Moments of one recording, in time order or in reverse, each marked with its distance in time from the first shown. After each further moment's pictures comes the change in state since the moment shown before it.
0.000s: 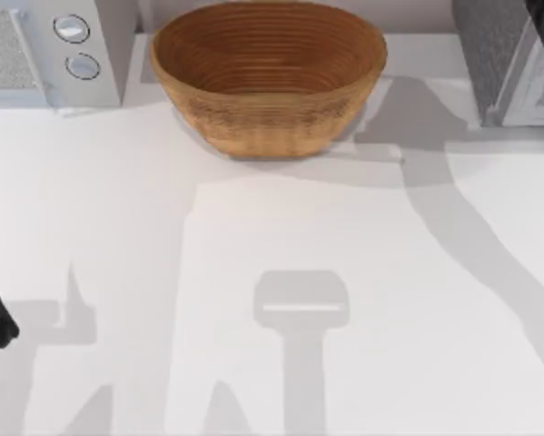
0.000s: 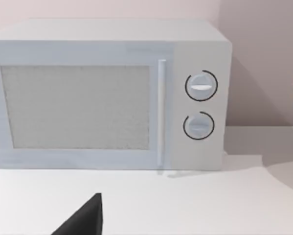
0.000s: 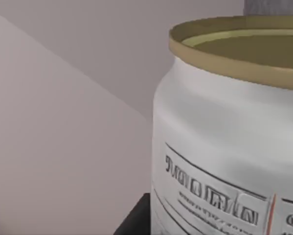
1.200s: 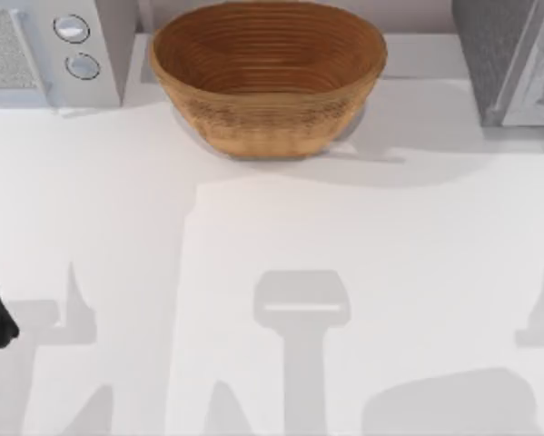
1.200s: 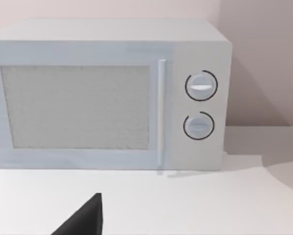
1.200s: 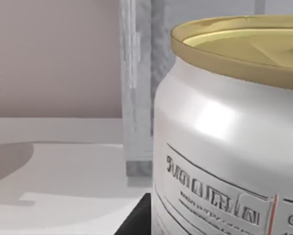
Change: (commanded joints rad) left arm 0.000 0.000 0.000 0.000 0.000 0.000; right arm -0.470 -1.450 -1.088 -0.341 -0.483 -0.013
